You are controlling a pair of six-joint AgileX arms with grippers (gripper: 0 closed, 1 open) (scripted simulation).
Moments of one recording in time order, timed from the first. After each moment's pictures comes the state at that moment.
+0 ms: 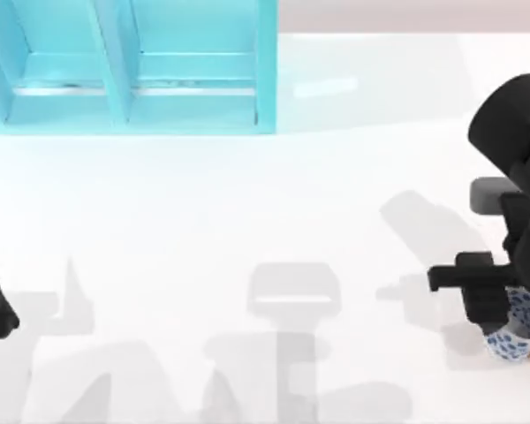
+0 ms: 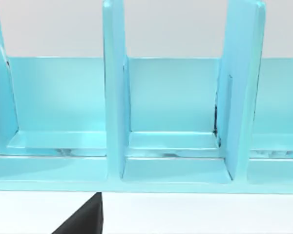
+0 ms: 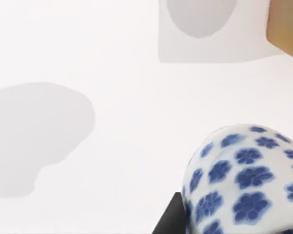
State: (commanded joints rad) left arm 0.00 0.00 0.00 0.00 0.00 0.00; right arm 0.52 1.47 1.11 -1.21 0.00 0.54
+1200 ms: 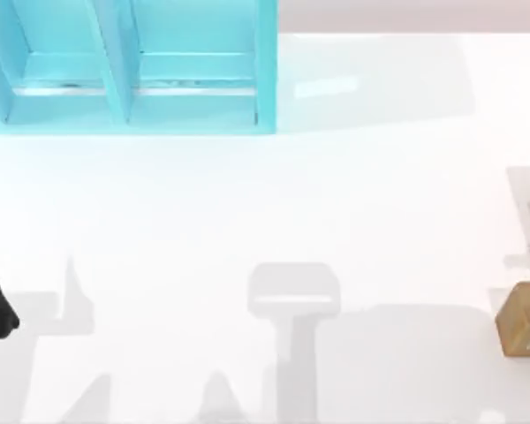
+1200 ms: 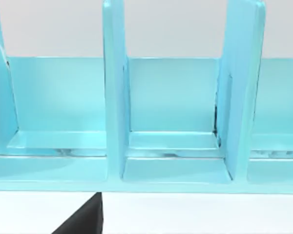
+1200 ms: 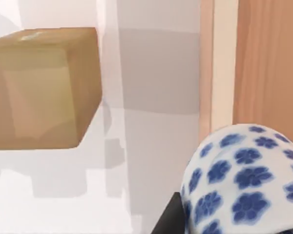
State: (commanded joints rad) left arm 0.00 0.00 0.00 0.00 0.00 0.00; right arm -0.12 1.43 1.12 -1.23 -0.04 -0.07
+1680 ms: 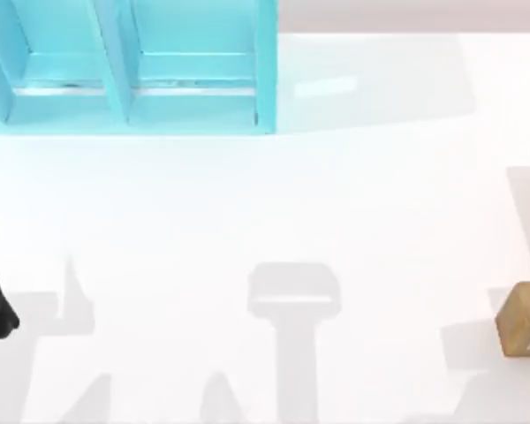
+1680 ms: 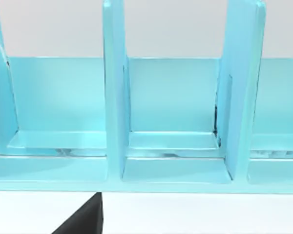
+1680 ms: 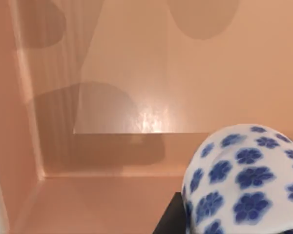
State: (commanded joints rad) left arm 0.00 0.00 0.00 0.00 0.00 0.00; right arm -0.54 1.52 1.17 -1.23 0.00 -0.51
